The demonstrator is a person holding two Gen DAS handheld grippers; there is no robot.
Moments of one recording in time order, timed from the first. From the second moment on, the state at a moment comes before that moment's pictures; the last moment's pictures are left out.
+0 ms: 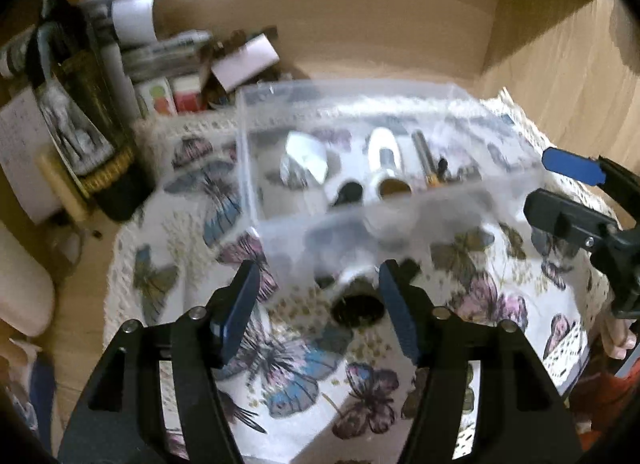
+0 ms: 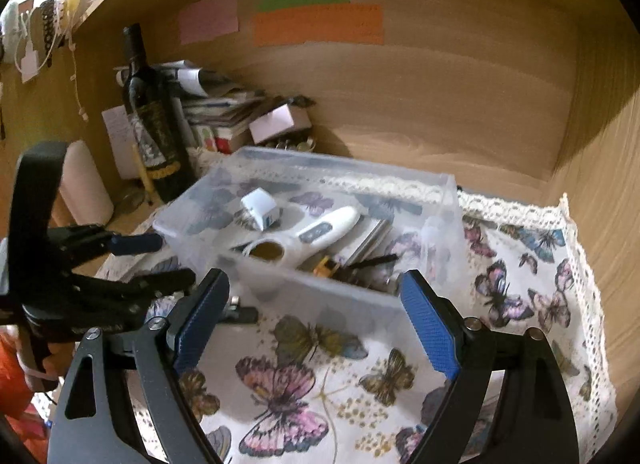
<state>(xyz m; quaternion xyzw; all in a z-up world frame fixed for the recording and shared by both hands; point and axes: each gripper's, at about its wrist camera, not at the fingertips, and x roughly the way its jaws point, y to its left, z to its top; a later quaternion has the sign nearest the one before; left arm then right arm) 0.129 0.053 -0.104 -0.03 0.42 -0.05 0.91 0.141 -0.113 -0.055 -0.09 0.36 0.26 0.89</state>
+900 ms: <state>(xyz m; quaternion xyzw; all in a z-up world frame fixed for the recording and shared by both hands) 0.091 0.096 -0.096 -0.07 0.39 -0.06 0.91 0.148 -0.032 -0.131 -0.16 0.46 0.30 0.82</state>
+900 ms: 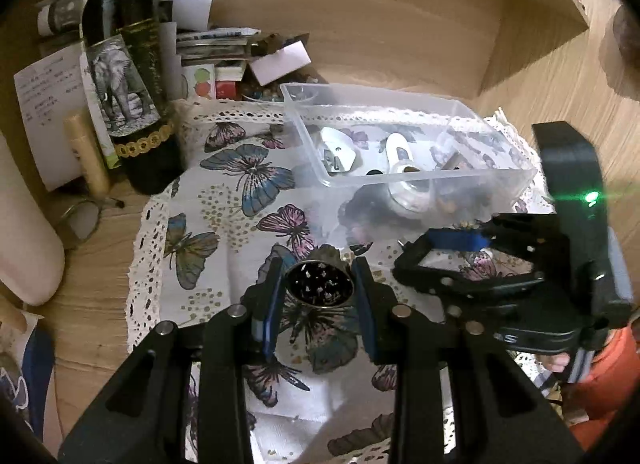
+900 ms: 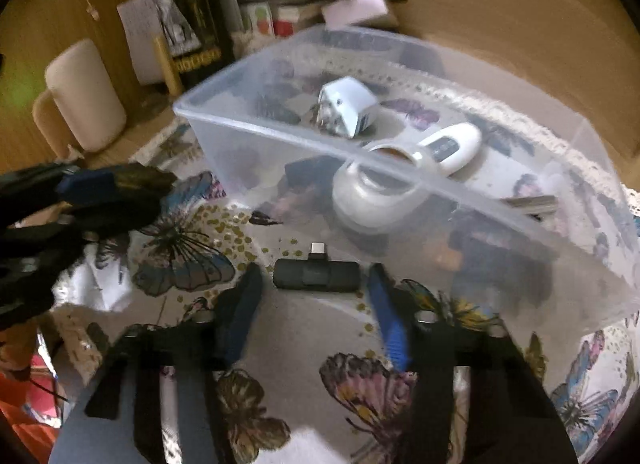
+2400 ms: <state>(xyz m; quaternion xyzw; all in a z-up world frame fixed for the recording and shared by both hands) 0.185 0.056 -0.081 -0.04 0.39 -0.05 0.92 0.212 -0.117 -0.079 -0.09 0.39 0.24 0.89</state>
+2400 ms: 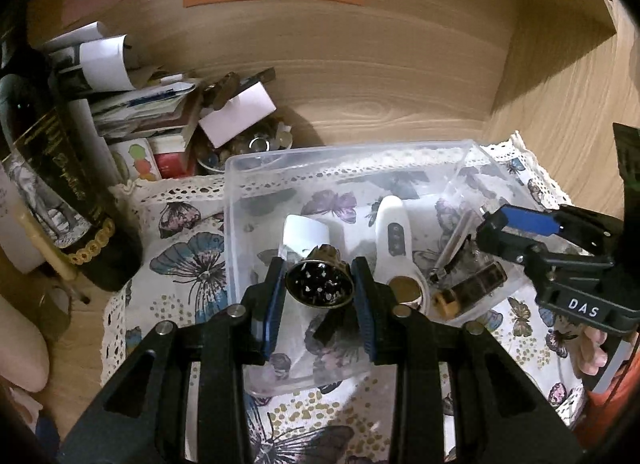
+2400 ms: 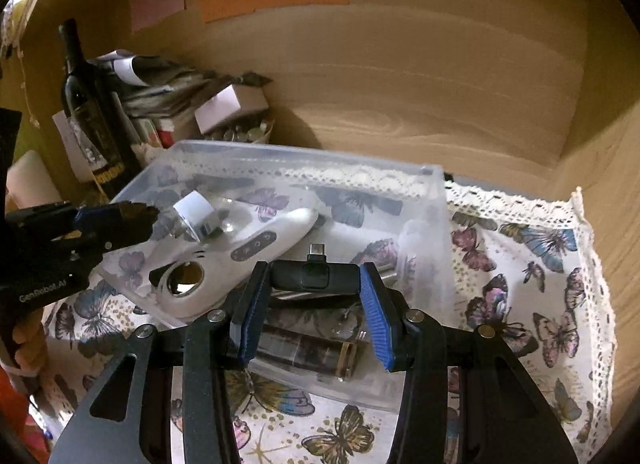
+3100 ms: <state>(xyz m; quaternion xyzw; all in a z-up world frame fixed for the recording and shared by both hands) 0.132 0.050 -0.030 -0.04 0.32 -0.05 0.95 0.146 -0.129 -0.016 -0.08 0.29 0.24 0.92</state>
